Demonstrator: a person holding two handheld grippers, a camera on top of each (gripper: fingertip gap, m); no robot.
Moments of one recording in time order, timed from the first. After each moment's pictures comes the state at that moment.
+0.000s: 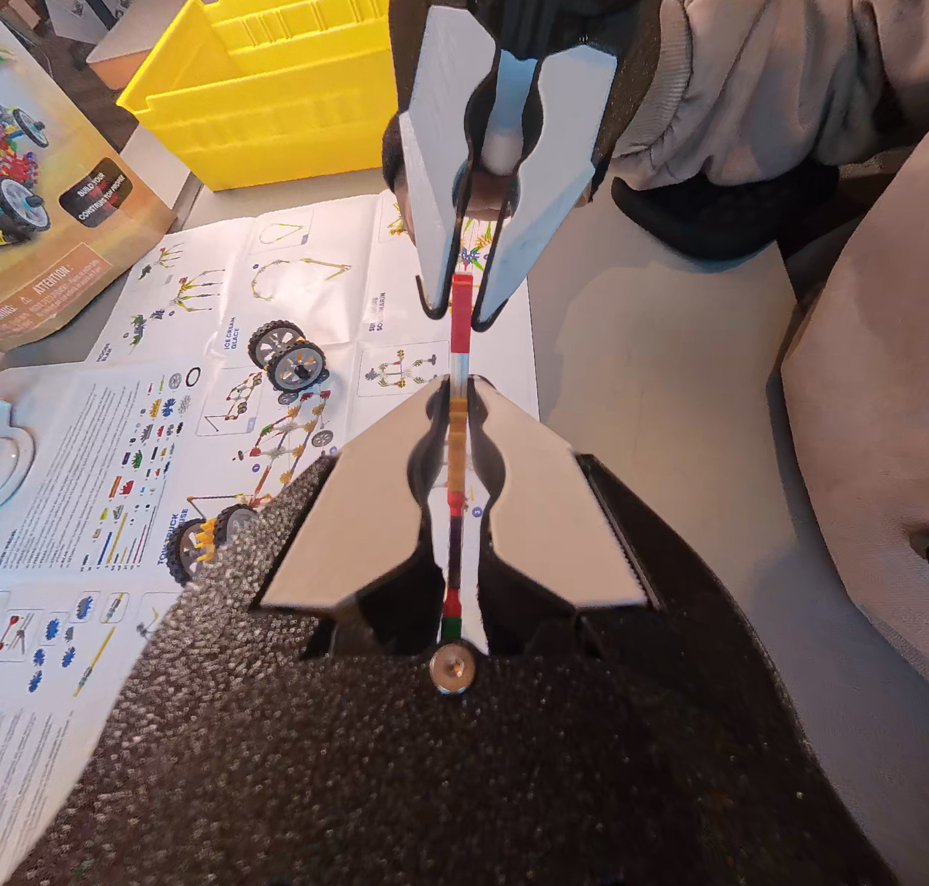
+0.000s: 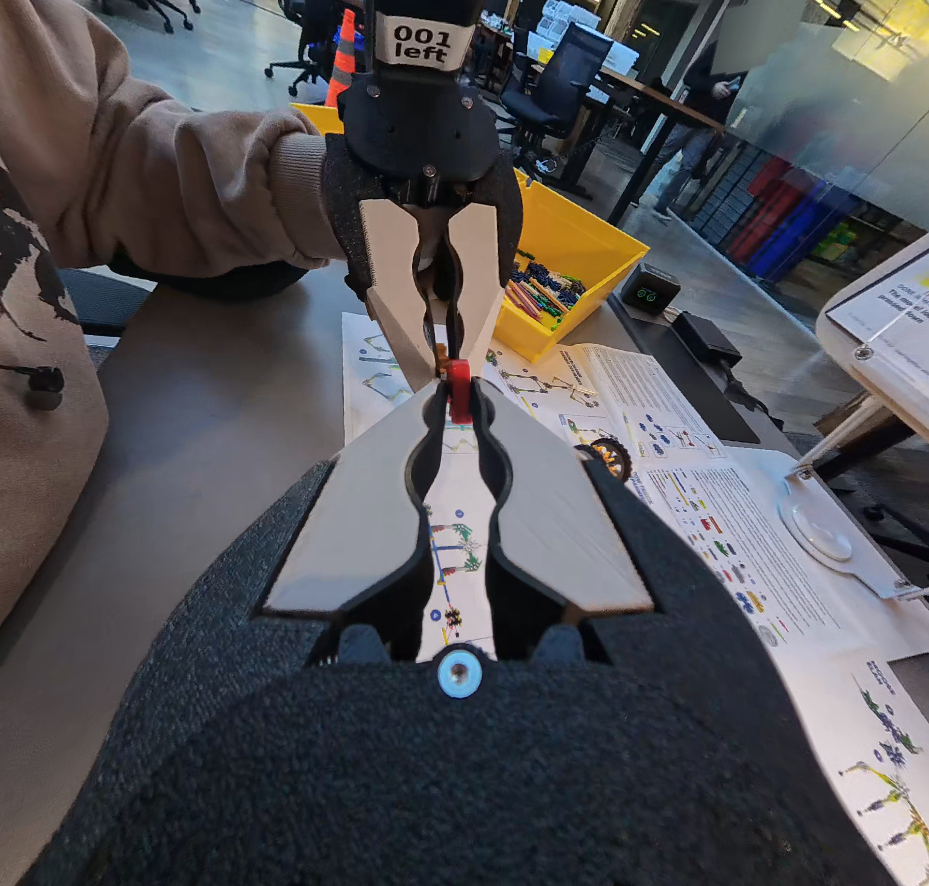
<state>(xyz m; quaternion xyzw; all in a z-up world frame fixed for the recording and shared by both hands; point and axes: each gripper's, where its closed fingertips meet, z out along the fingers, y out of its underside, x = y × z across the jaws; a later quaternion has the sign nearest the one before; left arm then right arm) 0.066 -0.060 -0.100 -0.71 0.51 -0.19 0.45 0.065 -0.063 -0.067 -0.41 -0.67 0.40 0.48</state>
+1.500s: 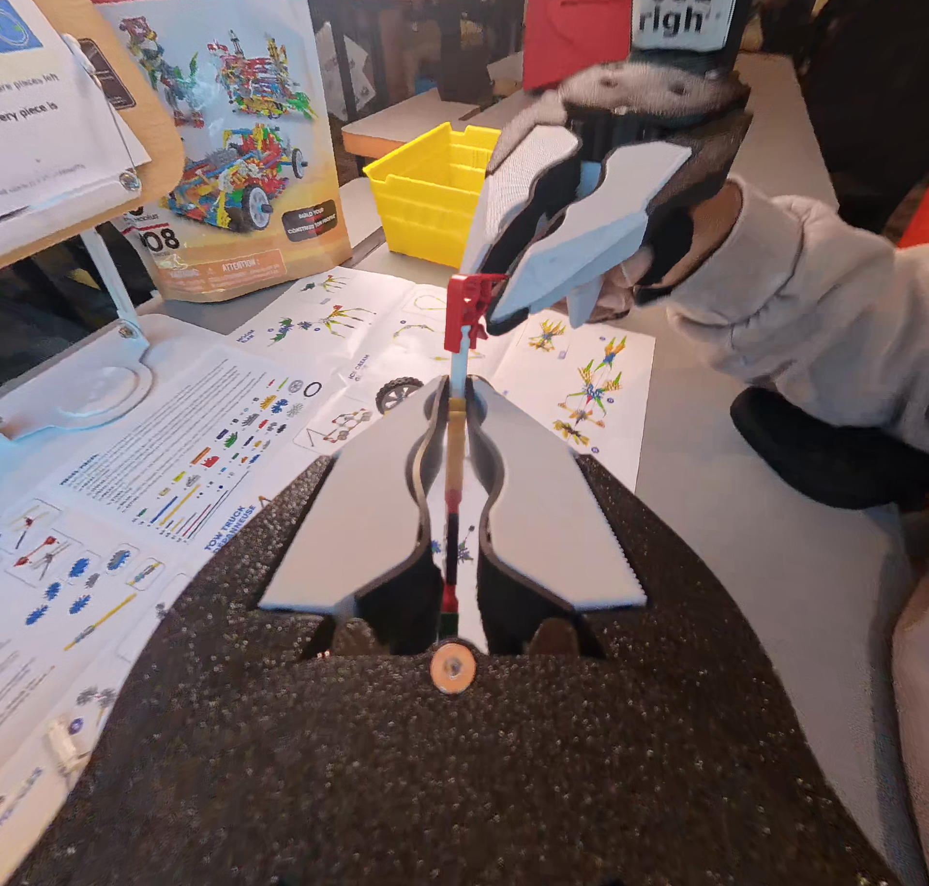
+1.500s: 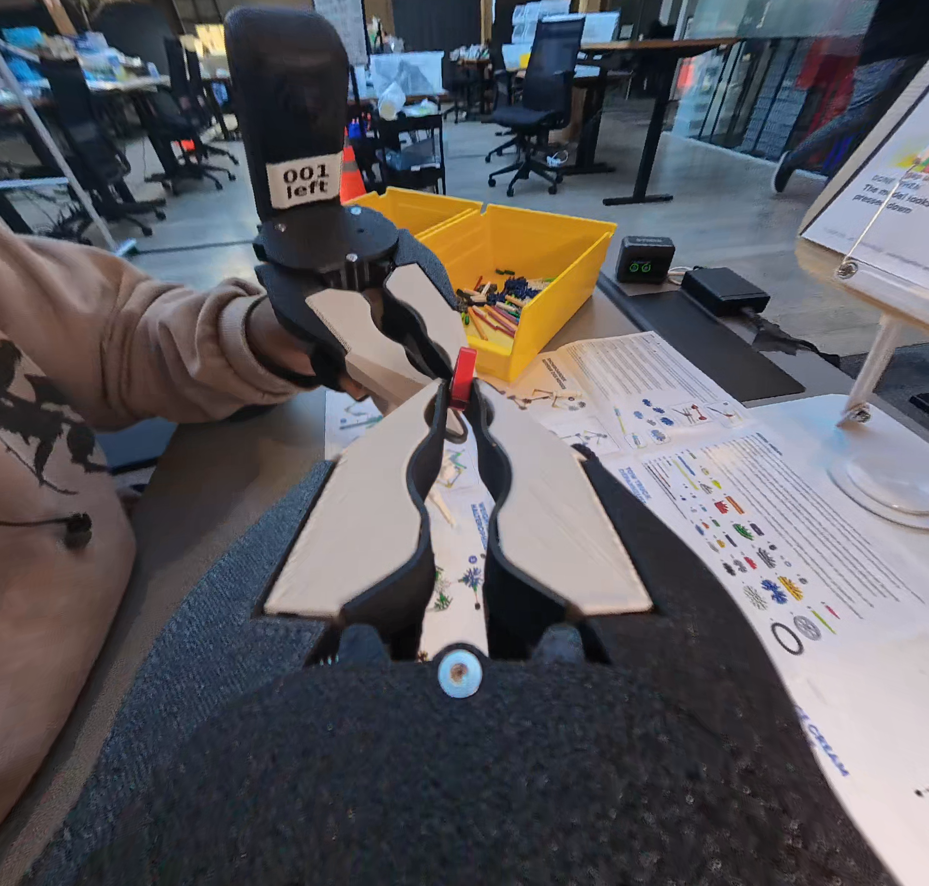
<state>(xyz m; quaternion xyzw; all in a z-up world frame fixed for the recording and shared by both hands) 0.048 0.020 -0.058 -0.75 0.29 -0.22 0.55 0.040 0.012 -0.026 -0.50 -0.59 0.50 0.40</state>
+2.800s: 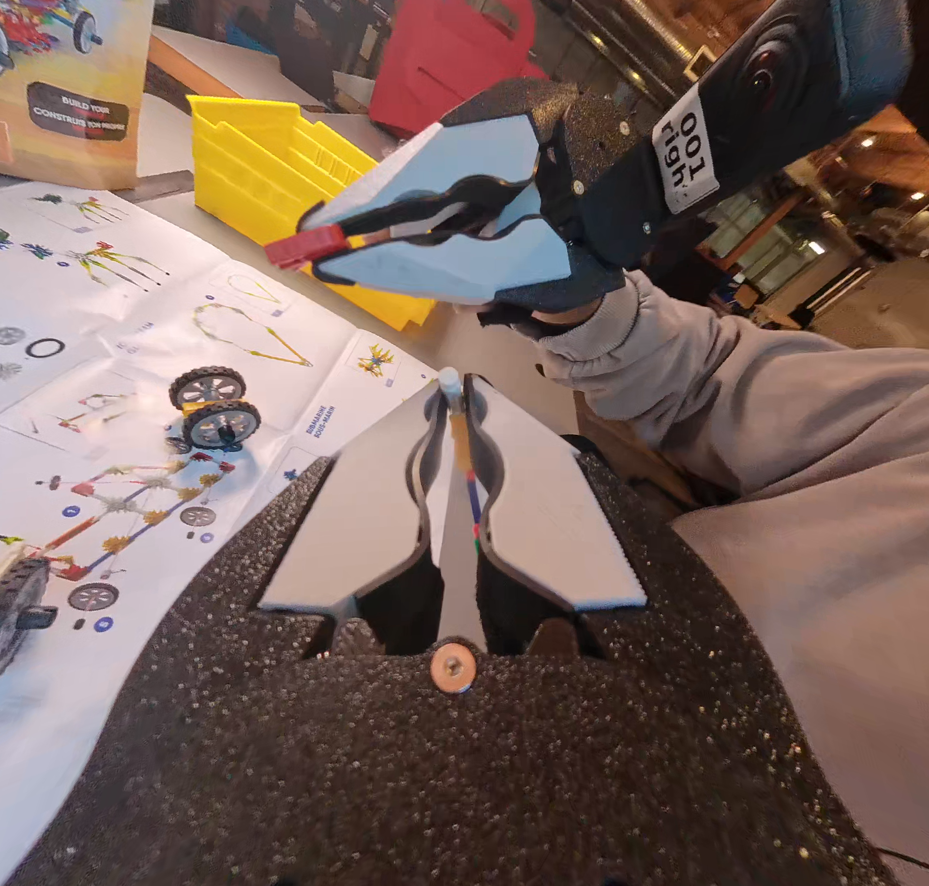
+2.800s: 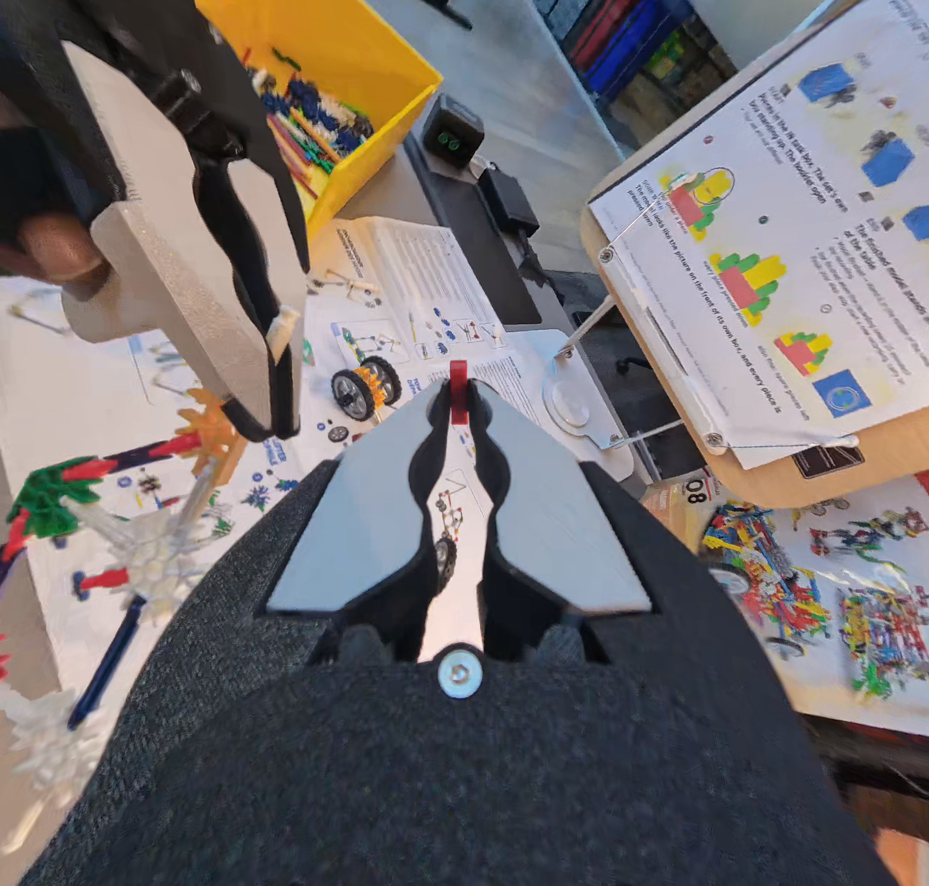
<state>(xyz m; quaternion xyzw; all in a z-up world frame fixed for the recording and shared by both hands) 0.070 0.001 -0.041 -0.72 0.21 -0.49 0.44 0.033 0.064 -0.027 -0.52 -0.66 0.15 0.52</state>
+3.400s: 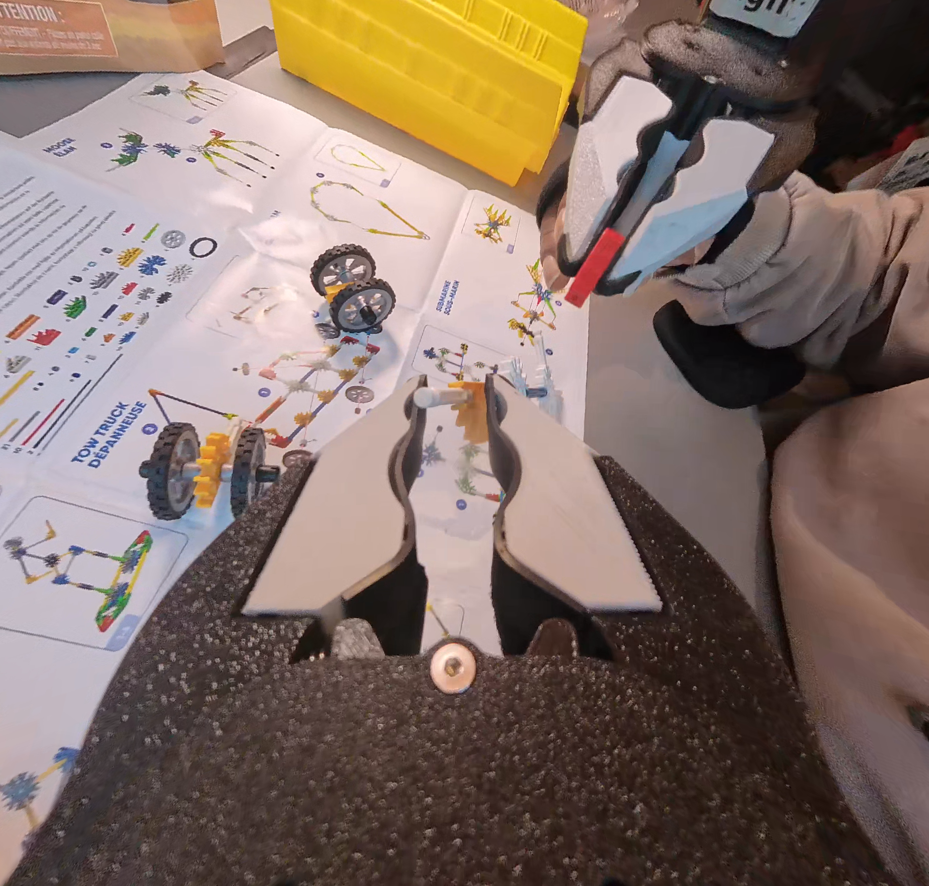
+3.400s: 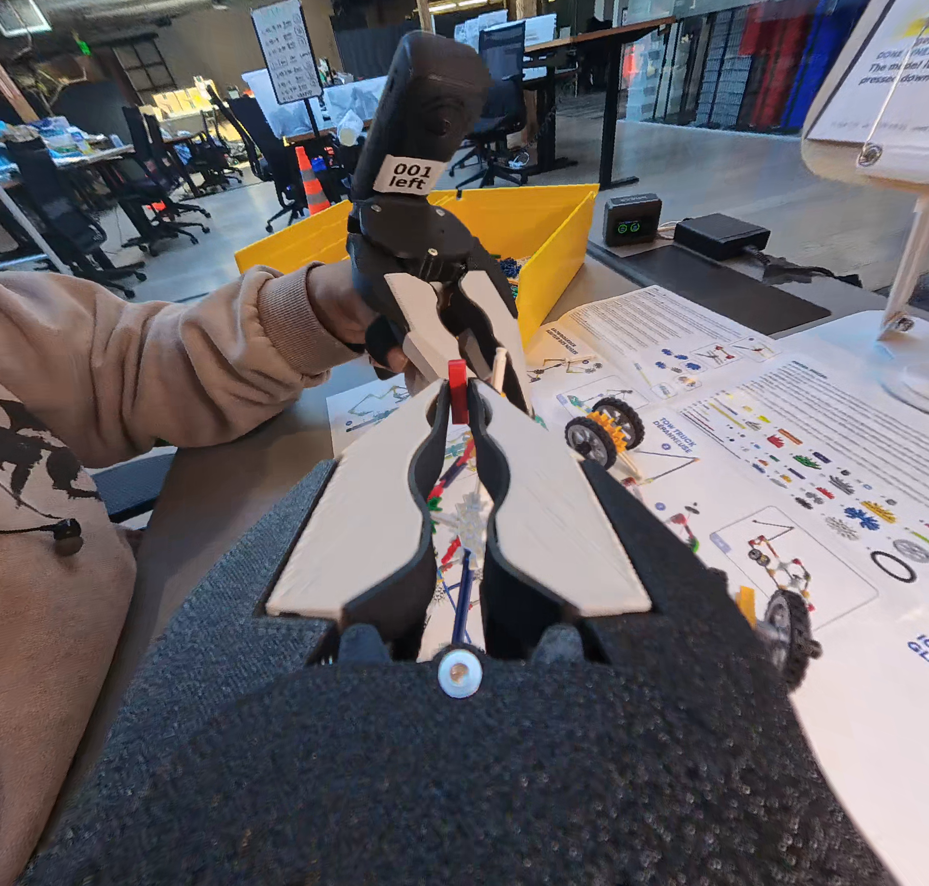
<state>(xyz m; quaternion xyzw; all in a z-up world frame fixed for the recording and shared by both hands) 0.024 0.015 -0.115 -0.79 0.31 -0.35 0.40 0.041 0.002 -0.064 -0.55 -0.53 0.52 0.39</state>
